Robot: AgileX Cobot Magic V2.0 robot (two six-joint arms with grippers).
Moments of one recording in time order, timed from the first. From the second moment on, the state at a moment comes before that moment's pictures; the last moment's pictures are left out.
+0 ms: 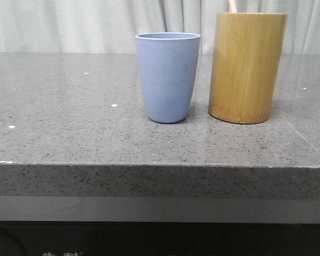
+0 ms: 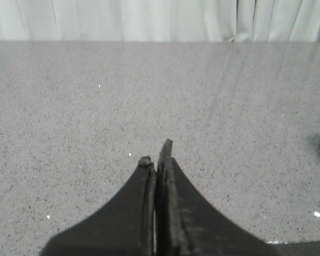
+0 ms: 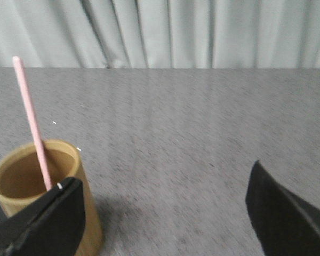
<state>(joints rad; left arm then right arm) -0.20 0.16 -0.55 0.09 0.67 -0.10 0.09 0.68 -0.66 0.12 0.26 -0.01</state>
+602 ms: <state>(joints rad) -0.20 0.13 -0.55 0.09 0.66 -0.10 0.39 1.40 -1.15 0.05 0.13 -0.01</state>
